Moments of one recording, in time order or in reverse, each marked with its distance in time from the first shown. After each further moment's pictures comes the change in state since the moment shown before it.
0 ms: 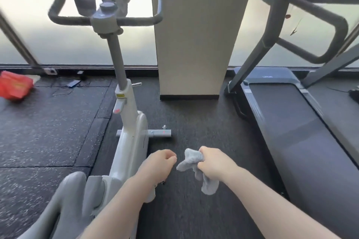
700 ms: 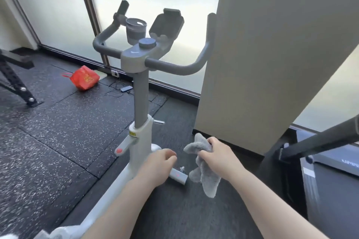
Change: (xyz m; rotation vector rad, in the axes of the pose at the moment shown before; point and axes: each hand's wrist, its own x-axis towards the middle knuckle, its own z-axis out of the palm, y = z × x) left_hand 0.210 0.117 -0.115 -0.265 0.424 -0.207; right_hand 0.269 -0.049 -0.215 0.131 0.055 -0.399
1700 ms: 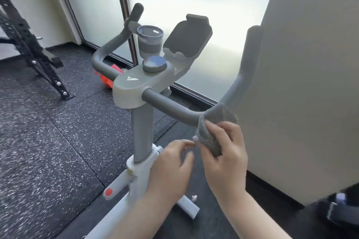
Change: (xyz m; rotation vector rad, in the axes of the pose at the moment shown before) left_hand 0.166 0.087 -0.035 -0.224 0.505 0.211; right_hand 0.197 -0.065 -0.034 0.290 0.662 -0.744
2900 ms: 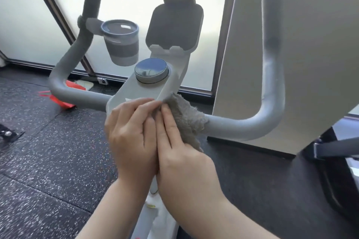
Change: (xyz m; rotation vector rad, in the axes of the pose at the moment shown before) left_hand 0.141 -0.061 -0.111 0.115 0.363 0.579; right_hand 0.018 -0.085 0.158 -0.656 -0.228 0.010
